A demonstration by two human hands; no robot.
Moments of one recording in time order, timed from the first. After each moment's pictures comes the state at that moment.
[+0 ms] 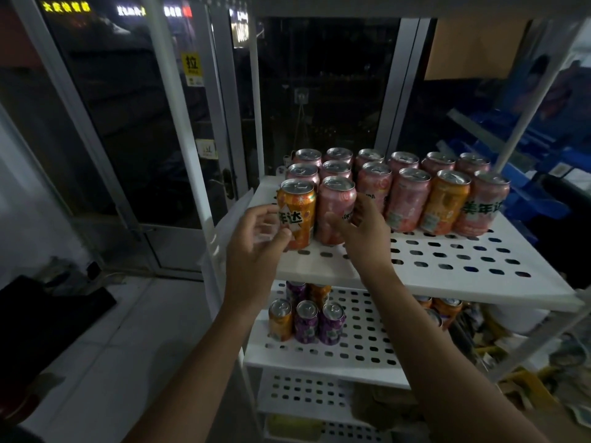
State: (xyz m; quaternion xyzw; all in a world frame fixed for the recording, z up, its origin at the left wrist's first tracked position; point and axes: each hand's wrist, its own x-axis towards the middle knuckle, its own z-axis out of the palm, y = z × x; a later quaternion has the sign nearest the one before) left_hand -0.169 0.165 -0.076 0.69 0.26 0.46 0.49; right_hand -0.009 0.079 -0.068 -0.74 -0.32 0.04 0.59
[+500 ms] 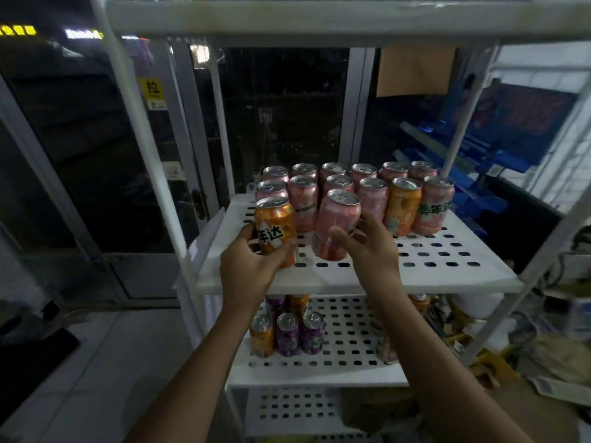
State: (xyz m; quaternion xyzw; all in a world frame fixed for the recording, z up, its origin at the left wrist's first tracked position) left_hand -0.138 0.167 -0.079 0.74 0.28 0.43 0.43; right_hand -0.007 0.024 -0.060 -0.72 -0.29 0.03 0.63
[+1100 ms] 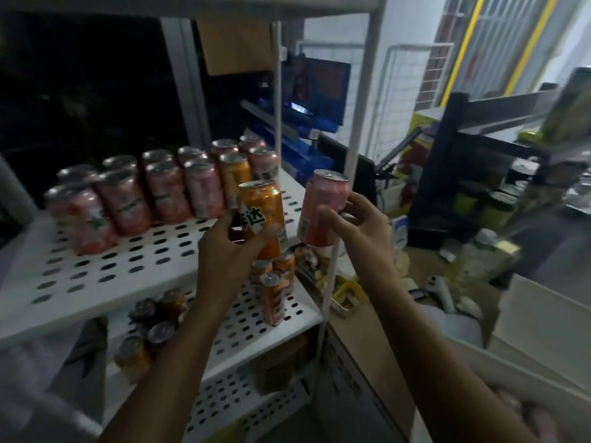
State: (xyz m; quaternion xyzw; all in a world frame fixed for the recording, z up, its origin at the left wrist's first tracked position) left_hand -0.049 0.002 -0.063 0.76 0.08 0.28 0.58; right_hand 0.012 -0.190 -0.048 -0.71 -0.16 -0.11 0.67
